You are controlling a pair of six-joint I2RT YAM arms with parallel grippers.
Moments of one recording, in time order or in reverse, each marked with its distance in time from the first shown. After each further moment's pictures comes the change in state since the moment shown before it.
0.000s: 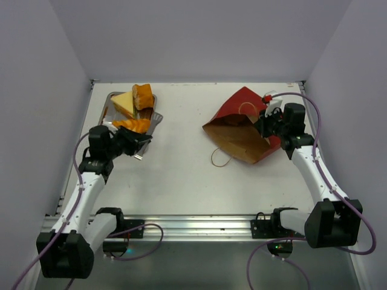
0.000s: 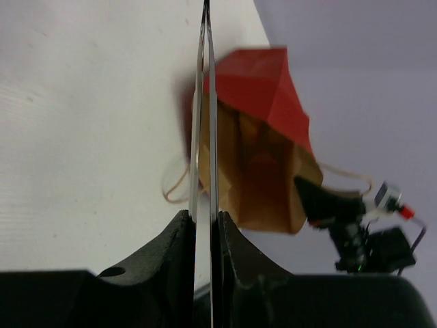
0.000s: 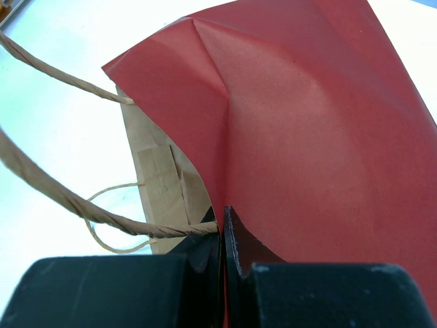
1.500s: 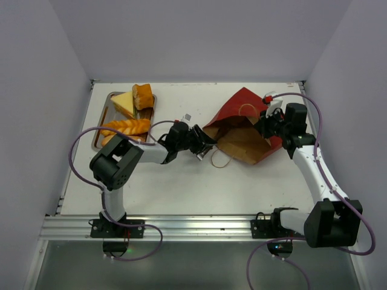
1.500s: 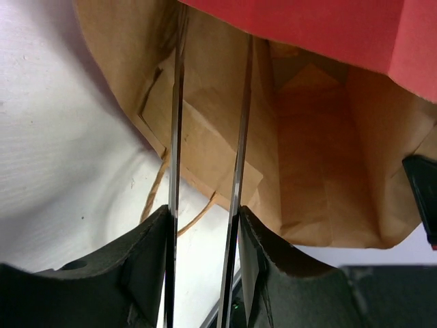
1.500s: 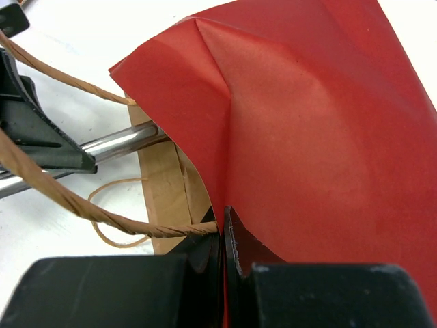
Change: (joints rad) left arm -0.674 0.982 0.298 0.694 -0.191 -0.086; right arm -0.020 0.000 0.009 -0.038 -0.053 -0.029
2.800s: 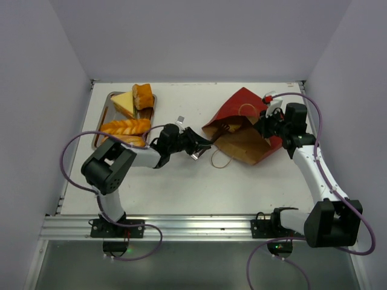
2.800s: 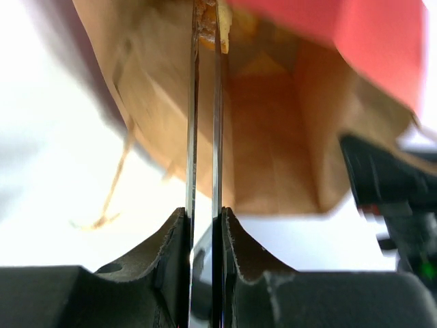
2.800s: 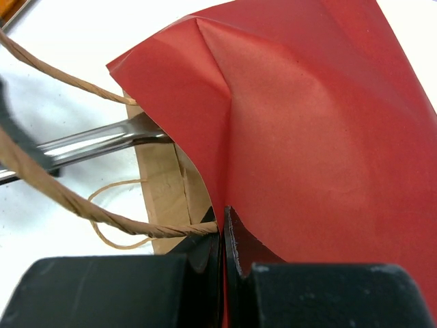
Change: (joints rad) left arm 0.040 -0.042 -0.108 0.164 0.103 -0.176; right arm 0.000 0.000 0.000 0.000 -0.007 -0.002
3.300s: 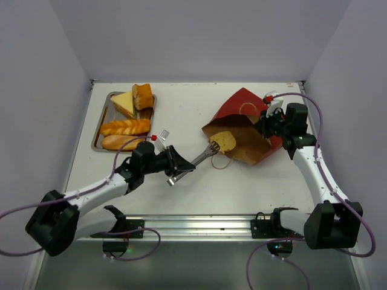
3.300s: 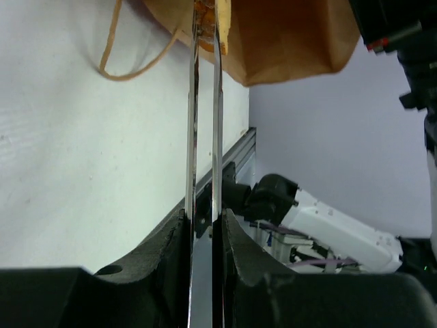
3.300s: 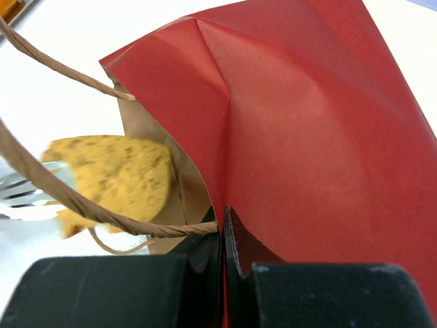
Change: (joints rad) left arm -0.007 -0.626 -0.363 -0.286 0.096 0.198; right arm 0.000 -0.013 0.000 0.002 0.008 0.000
